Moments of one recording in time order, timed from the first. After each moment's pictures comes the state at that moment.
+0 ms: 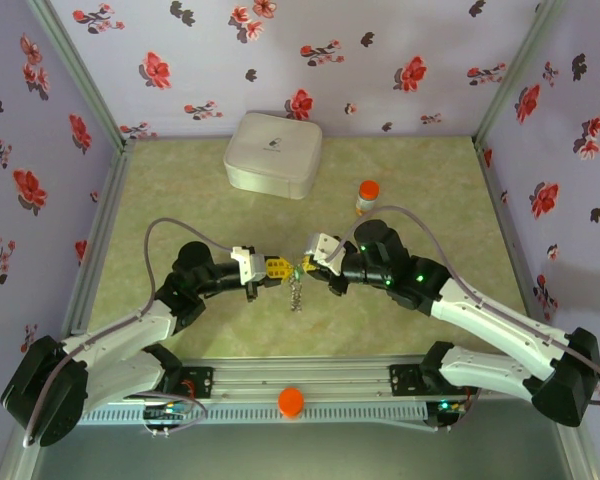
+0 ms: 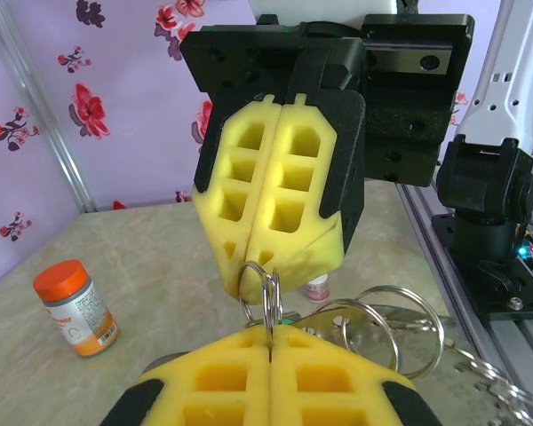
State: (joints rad) left arm -0.70 1.02 0.40 0.59 0.76 0.23; right arm 0.89 1.03 0.84 -0.30 -0.31 -0.36
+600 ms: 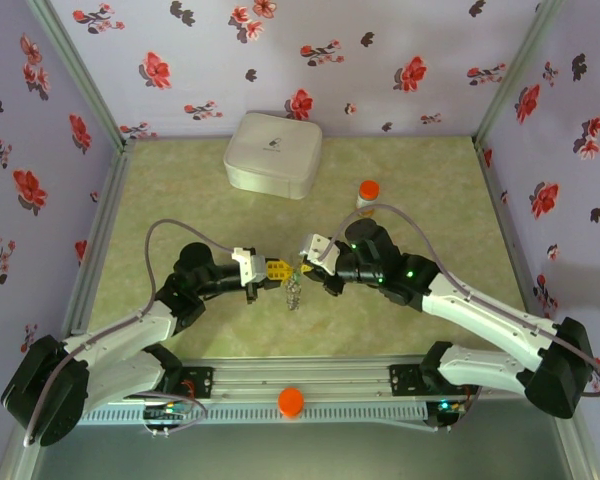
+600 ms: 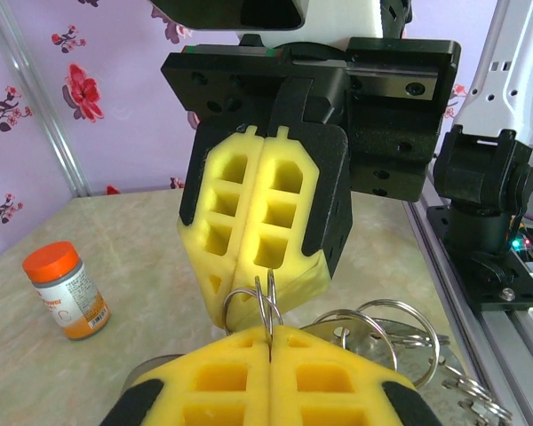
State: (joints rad) left arm -0.70 1.02 0.39 0.57 0.76 0.22; right arm 0.89 1.09 0.84 -0.30 -0.31 -0.36
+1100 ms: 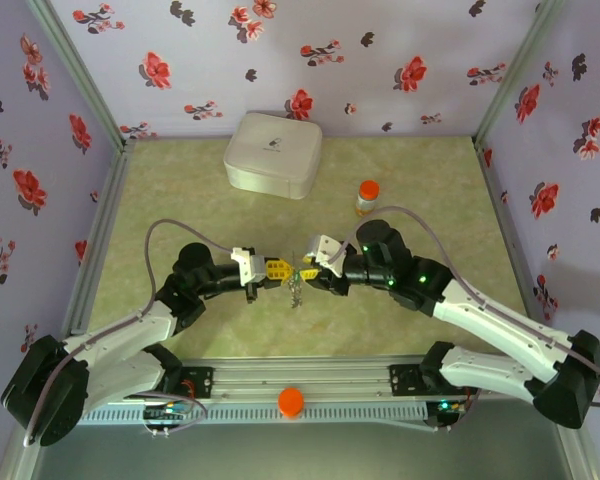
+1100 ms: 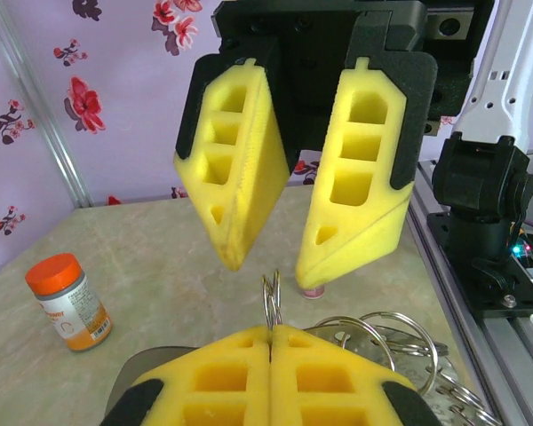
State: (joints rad) left arm -0.70 1.02 0.39 0.60 0.76 0.22; right arm 0.88 1.02 0.84 -0.30 -0.38 -0.36
